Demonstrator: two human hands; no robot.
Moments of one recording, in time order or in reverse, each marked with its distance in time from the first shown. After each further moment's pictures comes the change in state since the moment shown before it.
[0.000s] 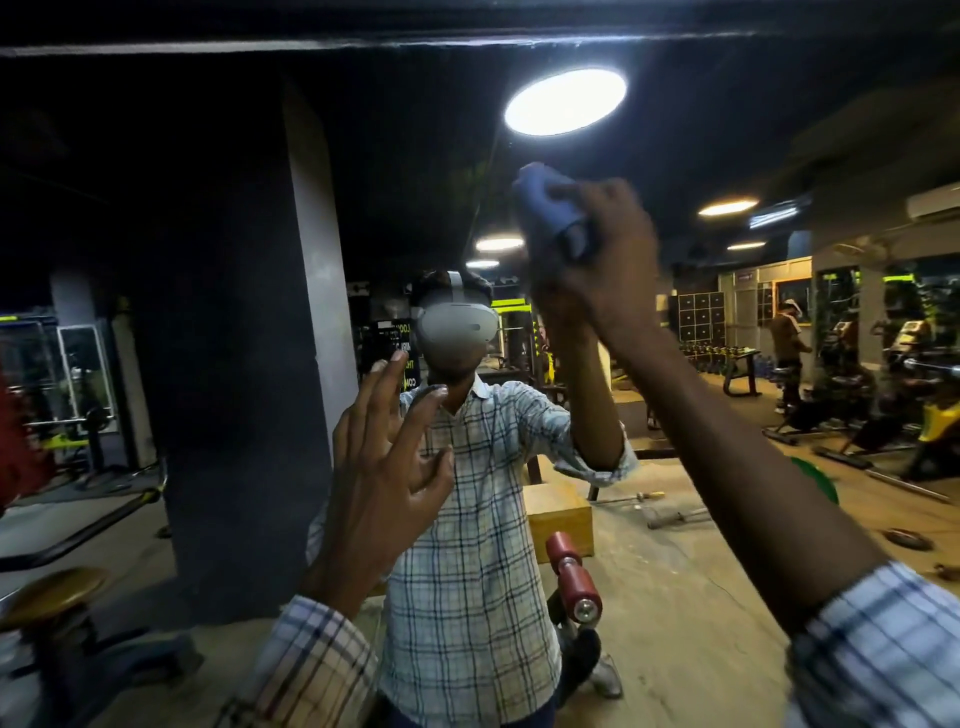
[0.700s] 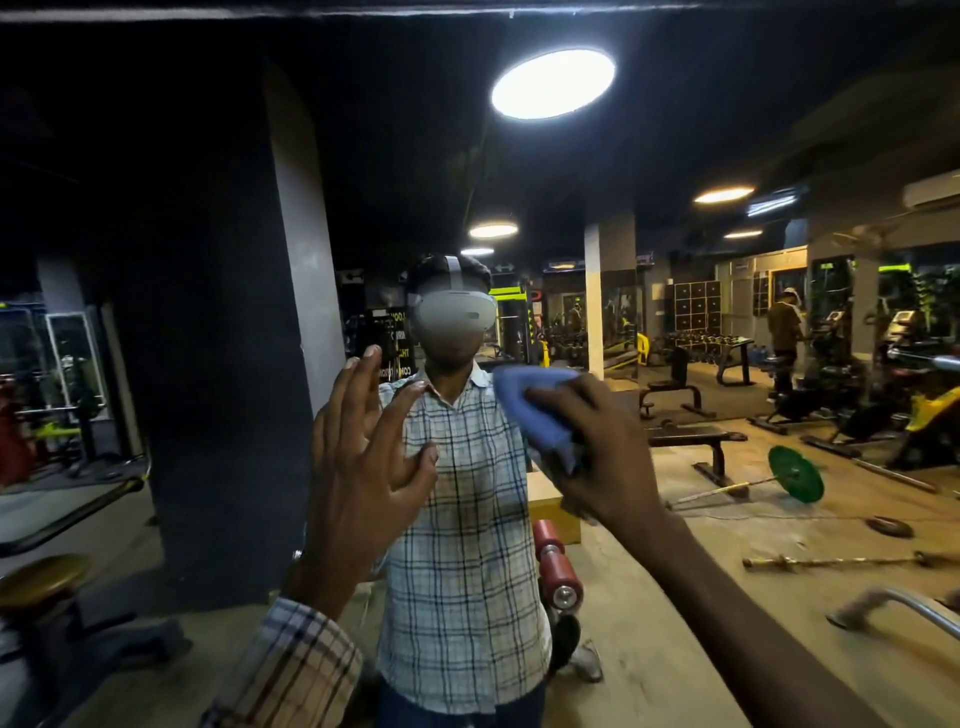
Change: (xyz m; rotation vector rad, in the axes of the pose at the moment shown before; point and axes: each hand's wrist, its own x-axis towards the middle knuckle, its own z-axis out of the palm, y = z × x) left_hand 0.000 0.040 0.030 0.005 0.031 -0.032; right_hand -0.166 0.069 -0.045 0.028 -0.321 -0.066
